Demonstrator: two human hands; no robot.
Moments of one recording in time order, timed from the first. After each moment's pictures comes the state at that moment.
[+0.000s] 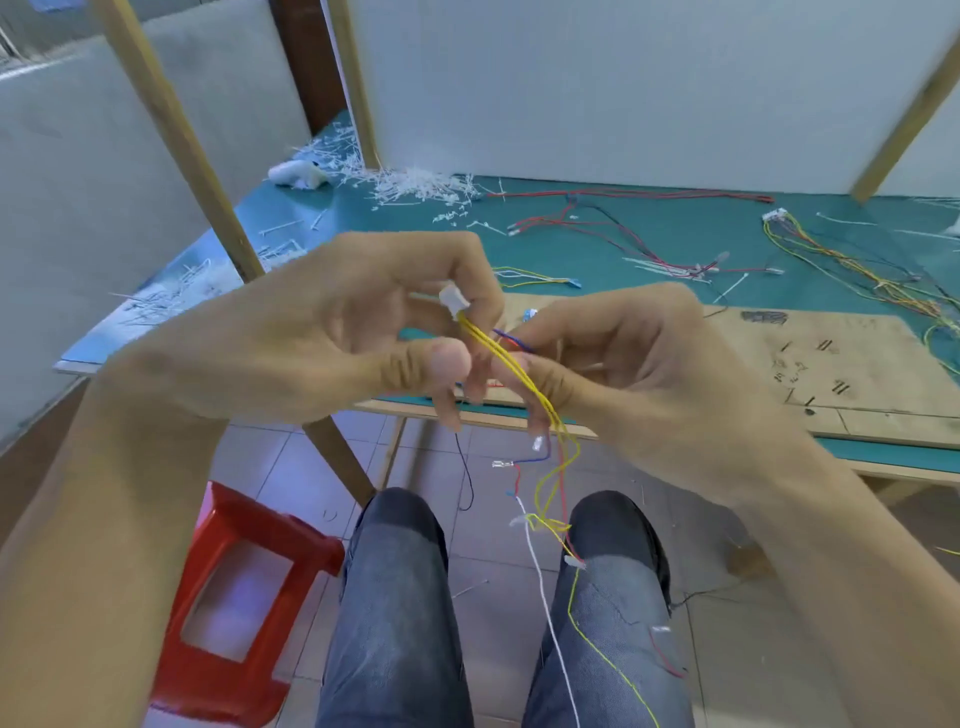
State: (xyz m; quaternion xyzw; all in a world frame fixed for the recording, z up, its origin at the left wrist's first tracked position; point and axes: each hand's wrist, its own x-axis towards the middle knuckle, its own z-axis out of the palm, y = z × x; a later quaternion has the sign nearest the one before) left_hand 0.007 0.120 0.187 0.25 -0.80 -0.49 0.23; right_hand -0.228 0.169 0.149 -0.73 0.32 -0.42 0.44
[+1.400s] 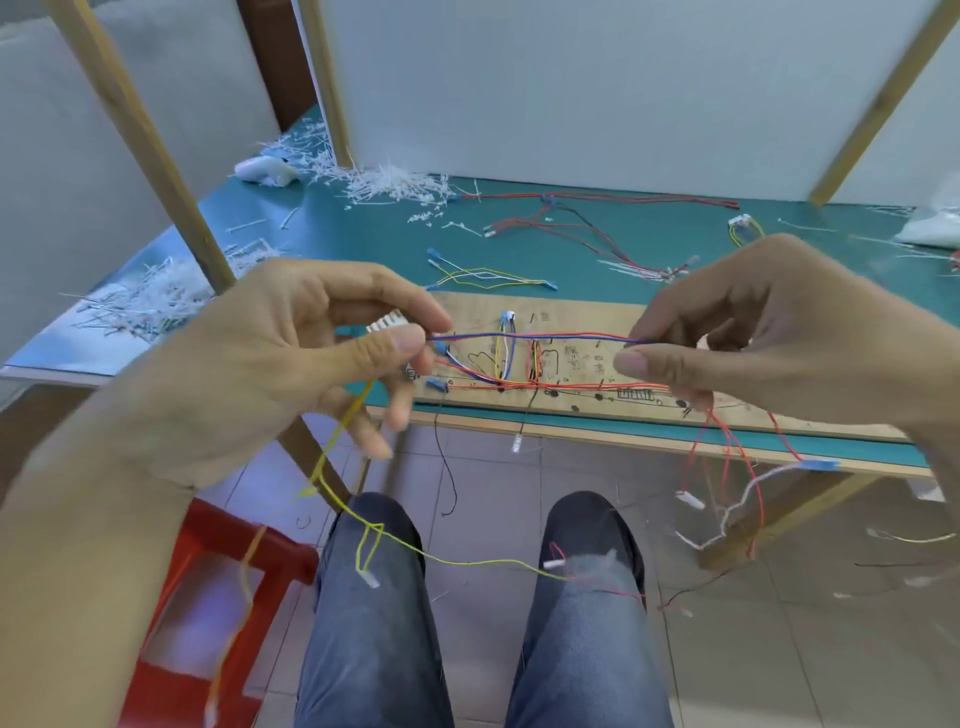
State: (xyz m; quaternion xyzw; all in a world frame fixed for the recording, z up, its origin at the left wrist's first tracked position) left_hand 0.032 0.139 0.154 0.36 -0.70 -0.52 0.34; right_hand -0.310 0.153 0.189 -0.82 0.44 -0.23 0.30
